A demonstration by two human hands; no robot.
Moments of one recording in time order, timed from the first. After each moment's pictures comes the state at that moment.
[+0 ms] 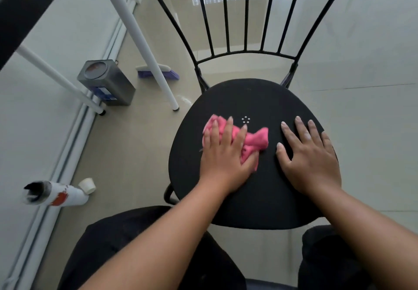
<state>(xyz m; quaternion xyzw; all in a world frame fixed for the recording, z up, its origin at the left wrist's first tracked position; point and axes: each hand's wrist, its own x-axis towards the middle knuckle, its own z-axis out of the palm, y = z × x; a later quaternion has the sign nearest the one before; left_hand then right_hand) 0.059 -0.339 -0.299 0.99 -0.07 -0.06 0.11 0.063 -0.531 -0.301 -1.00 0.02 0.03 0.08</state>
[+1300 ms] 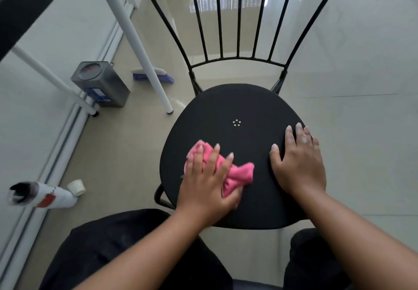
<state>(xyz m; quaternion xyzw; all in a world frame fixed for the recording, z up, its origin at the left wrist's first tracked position) 0.001 -0.319 -0.300 0.99 -0.09 -0.06 0.08 0.062 -0.529 -0.300 -0.99 0.07 0.00 0.11</state>
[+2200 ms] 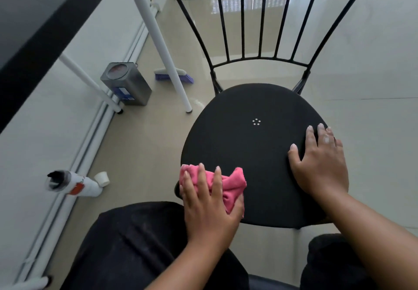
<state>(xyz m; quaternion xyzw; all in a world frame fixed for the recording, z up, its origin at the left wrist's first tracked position) -0.060 -0.317 -0.306 0.99 0.10 -0.03 0.08 0.064 -0.529 -0.301 -0.99 0.07 0.00 0.09</state>
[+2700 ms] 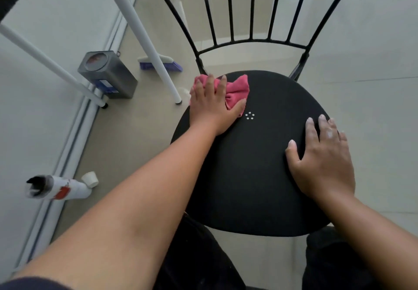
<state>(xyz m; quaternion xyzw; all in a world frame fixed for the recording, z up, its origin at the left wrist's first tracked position) 0.178 -0.307 -0.303 1.00 0.02 -0.06 0.06 0.066 -0.530 -0.307 -0.99 0.06 -0.01 0.09</state>
